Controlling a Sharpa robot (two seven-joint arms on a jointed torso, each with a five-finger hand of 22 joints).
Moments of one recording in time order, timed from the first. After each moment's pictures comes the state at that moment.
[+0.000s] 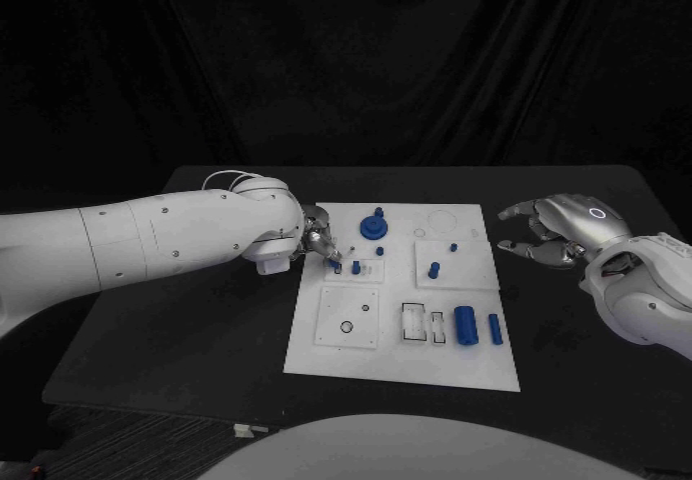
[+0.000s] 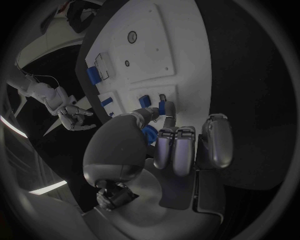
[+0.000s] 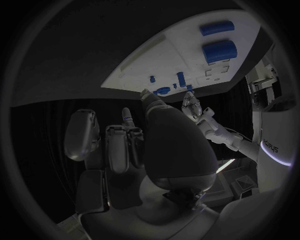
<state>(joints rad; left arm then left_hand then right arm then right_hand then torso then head) 1.32 -0.68 -0.22 1.41 -0.97 0.10 -0.57 1.14 -0.09 0.51 0.12 0.46 1.02 0.05 0.24 1.15 1.47 -0.02 1.57 1.31 1.47 -0.07 1.57 1.31 0.06 1.40 0.04 1.37 1.31 1.26 -1.07 -0.25 1.66 -1.72 -0.55 -0.26 1.39 -0.10 0.14 0.24 0.21 0.80 0.11 0.09 0.18 1.47 0.00 1.57 1.31 1.47 -0.06 1.51 1.31 0.06 1.45 0.05 1.19 1.31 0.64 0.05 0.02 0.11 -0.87</state>
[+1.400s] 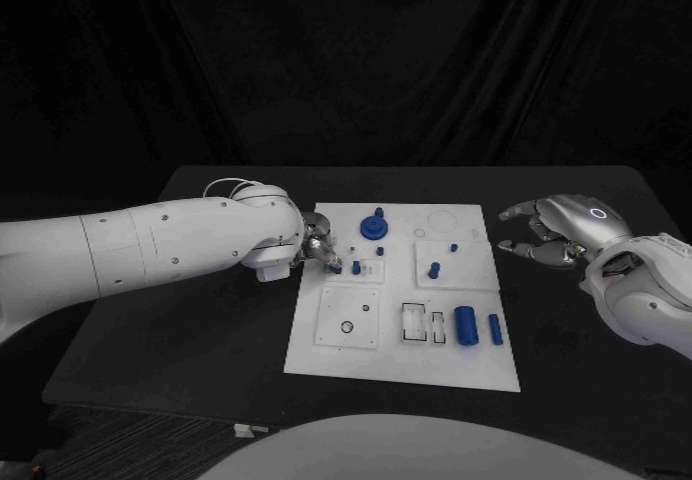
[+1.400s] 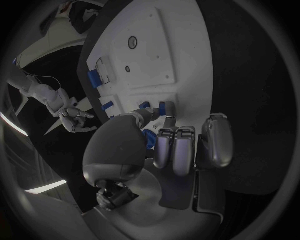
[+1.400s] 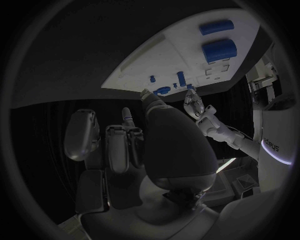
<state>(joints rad) 1.29 -0.69 -0.21 1.42 -0.97 0.10 -0.56 1.13 -0.08 0.53 0.10 0.46 1.02 0.05 0.24 1.15 1.47 -0.02 1.55 1.31 1.47 -0.07 1.57 1.31 0.06 1.40 0.04 1.36 1.31 1.26 -1.07 -0.25 1.65 -1.71 -0.55 -0.26 1.39 -0.10 0.14 0.24 0.21 0.81 0.11 0.09 0.18 1.47 0.00 1.57 1.31 1.47 -0.06 1.51 1.31 0.06 1.45 0.05 1.19 1.31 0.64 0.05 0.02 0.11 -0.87</state>
